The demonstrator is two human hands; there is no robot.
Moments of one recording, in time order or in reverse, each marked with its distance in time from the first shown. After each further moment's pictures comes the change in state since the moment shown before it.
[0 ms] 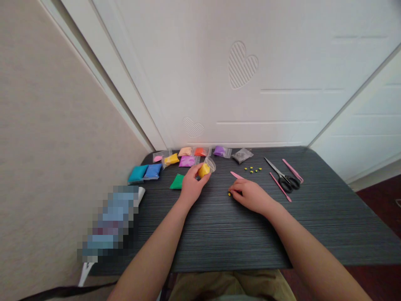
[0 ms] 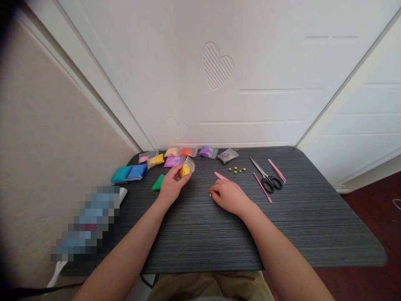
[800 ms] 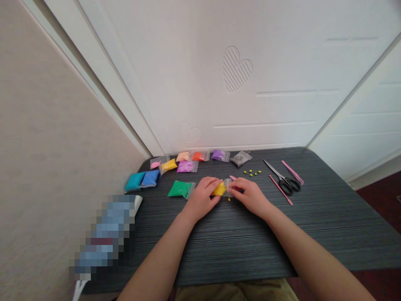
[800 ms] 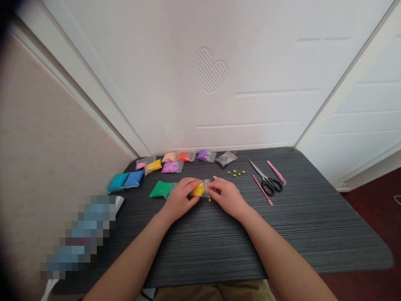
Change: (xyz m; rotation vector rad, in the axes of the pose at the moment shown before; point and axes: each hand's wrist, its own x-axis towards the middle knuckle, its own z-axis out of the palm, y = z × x) left_hand -0.019 0.029 0.003 0.340 -0.388 0.445; right_hand 0.007 0.000 0.006 0.222 0.246 0.078
